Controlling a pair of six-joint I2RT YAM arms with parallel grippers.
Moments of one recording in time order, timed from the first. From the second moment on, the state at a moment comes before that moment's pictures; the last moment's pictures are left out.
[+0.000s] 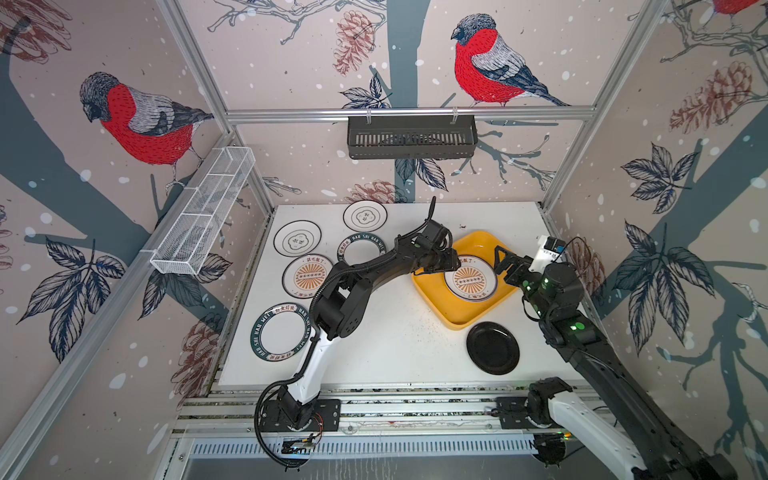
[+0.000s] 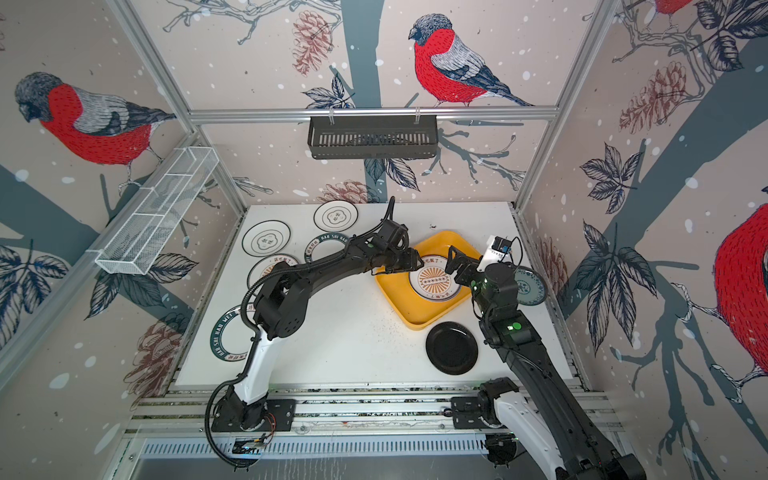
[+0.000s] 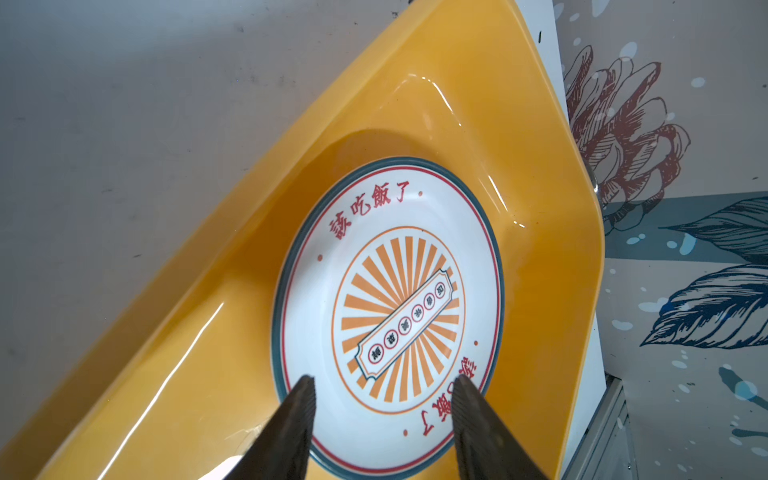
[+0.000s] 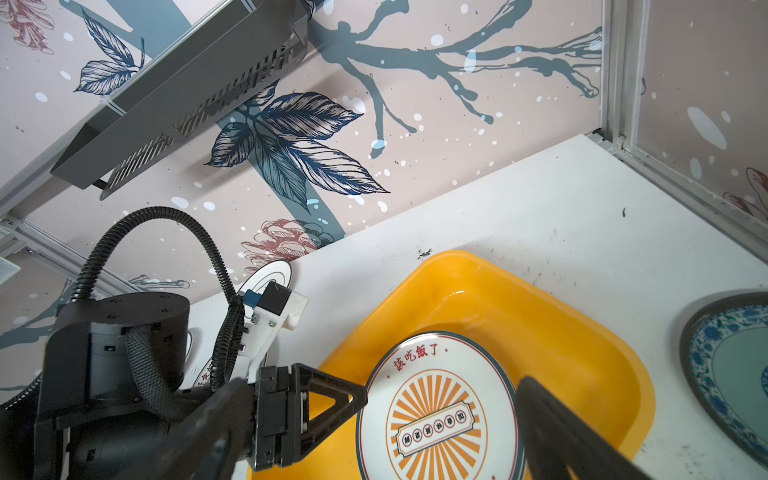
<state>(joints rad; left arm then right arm) -0.76 2.24 1.82 -0.42 0.31 -0.67 0.27 0.79 0.62 -0.04 0.09 0.50</state>
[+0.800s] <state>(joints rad) -0.55 1.63 1.17 -0.26 0.06 -0.71 0.34 0.89 0.64 0.07 0.02 0.50</state>
